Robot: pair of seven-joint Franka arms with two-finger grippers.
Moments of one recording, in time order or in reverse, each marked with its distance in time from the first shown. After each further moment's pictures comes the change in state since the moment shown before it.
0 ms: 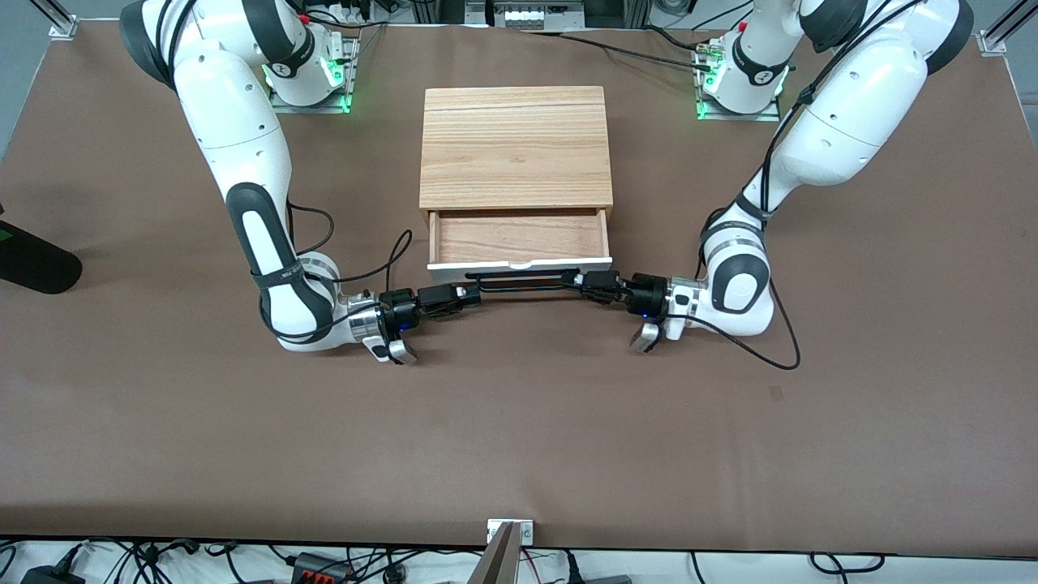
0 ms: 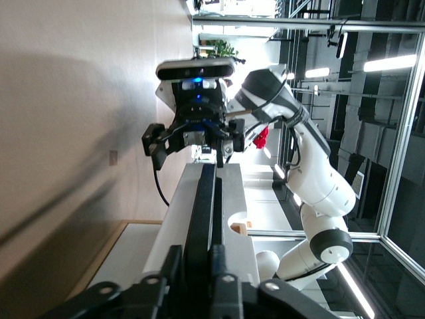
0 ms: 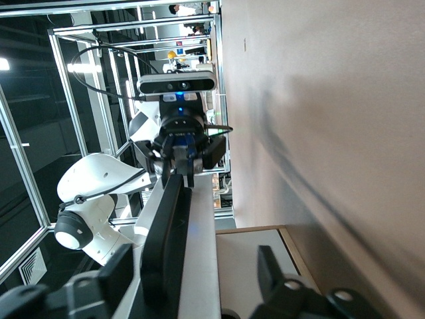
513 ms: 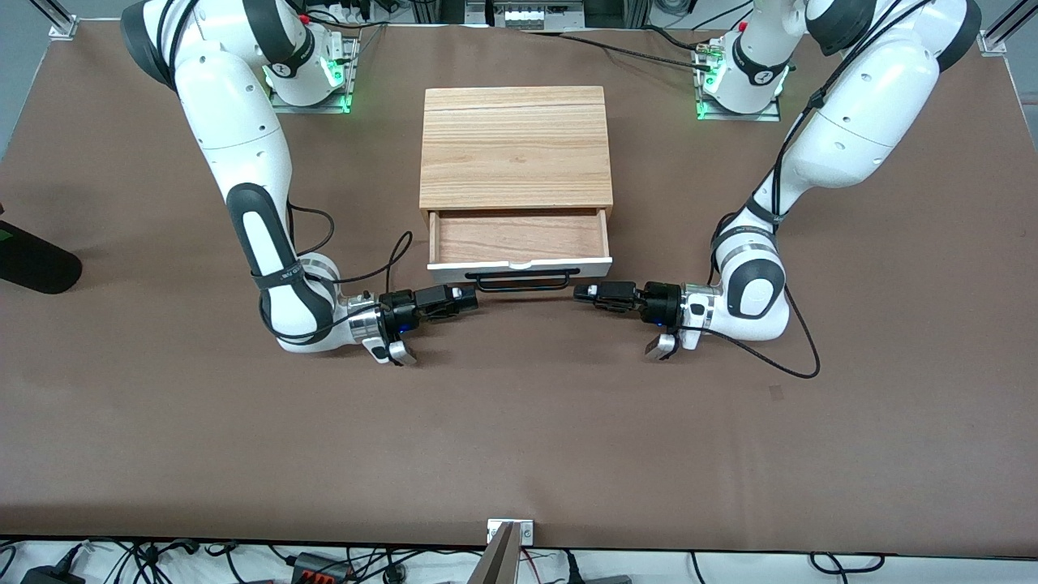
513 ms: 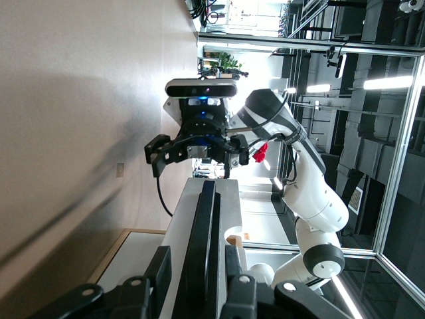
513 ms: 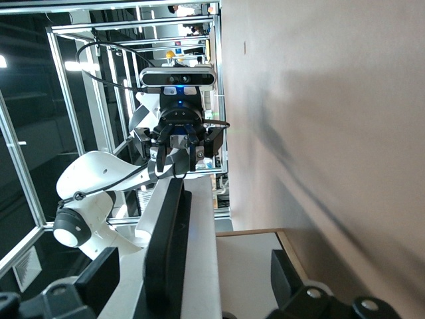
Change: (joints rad) left arm 0.022 0.000 0.006 0.012 0.000 -0.004 -0.047; right arm 0.001 0.002 -0.016 0.036 -0.025 0.004 0.008
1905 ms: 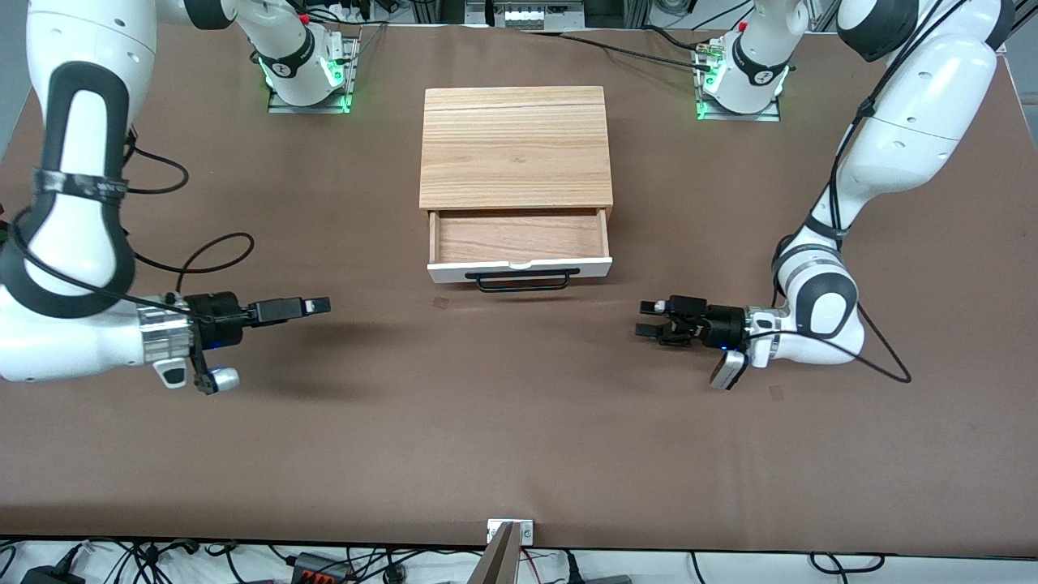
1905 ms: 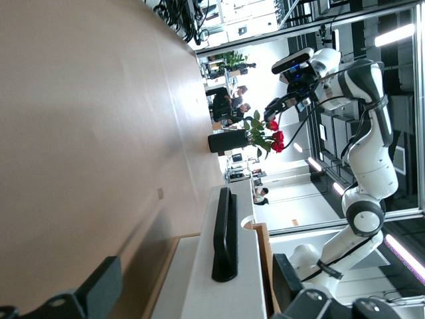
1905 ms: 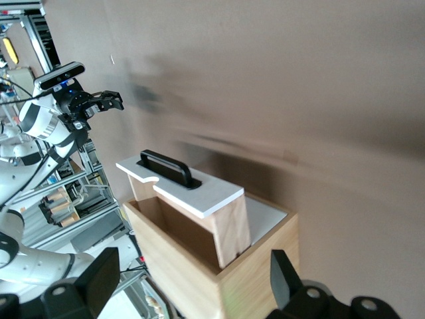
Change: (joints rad) left arm 0.159 -0.002 0.010 0.095 0.214 -0.048 0.161; right arm -0.059 -0.240 -0.322 0.328 -0.556 -0.275 0.728
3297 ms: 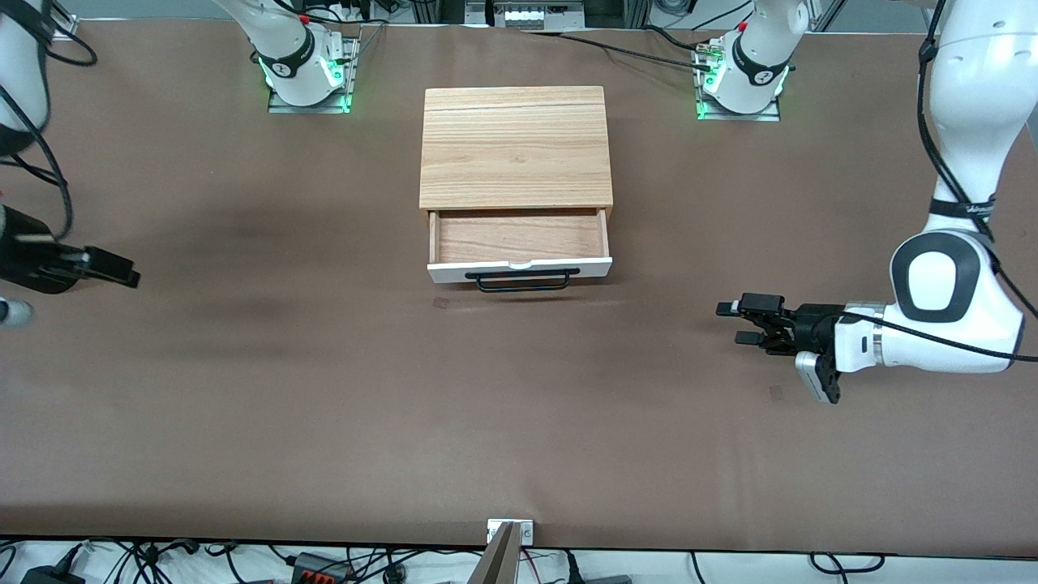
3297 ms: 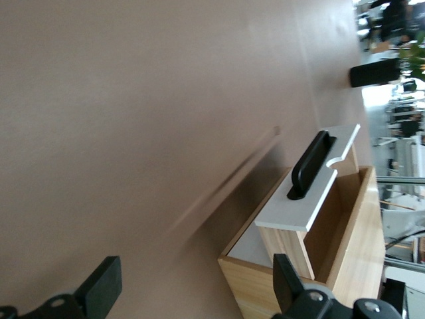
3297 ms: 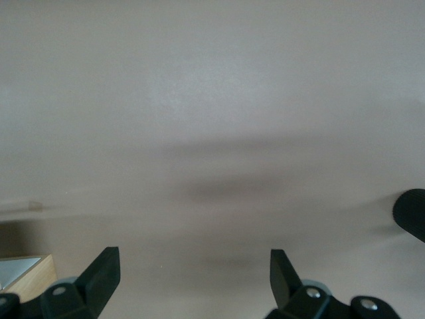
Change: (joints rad) left arm 0.046 -0.226 0.020 0.142 0.640 -0.008 -0.458; right arm -0.247 -0.427 0.315 -0.174 -1.035 0.249 0.113
